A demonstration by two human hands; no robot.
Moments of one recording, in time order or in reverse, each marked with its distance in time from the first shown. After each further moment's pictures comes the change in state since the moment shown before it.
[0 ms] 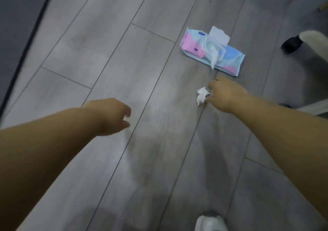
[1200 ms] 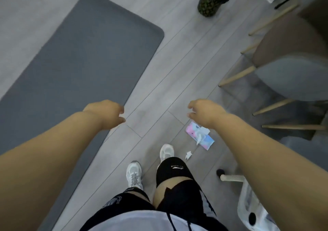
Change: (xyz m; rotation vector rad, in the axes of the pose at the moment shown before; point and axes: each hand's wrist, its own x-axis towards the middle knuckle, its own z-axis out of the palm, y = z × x) left_hand -0.353 -0.240 -0.474 -0.363 -0.059 -0.266; right_hand -0.118 -0.220 -0.628 -0.123 -0.228 -0.304
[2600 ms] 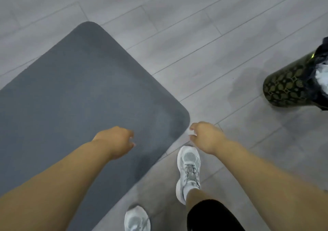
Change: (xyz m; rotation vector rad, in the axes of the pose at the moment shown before) left_hand 0.722 -0.081 -0.313 -0.293 -0.086 -0.132; right_hand 0.819 0.066 -0.266 -0.091 -0.135 -0.178
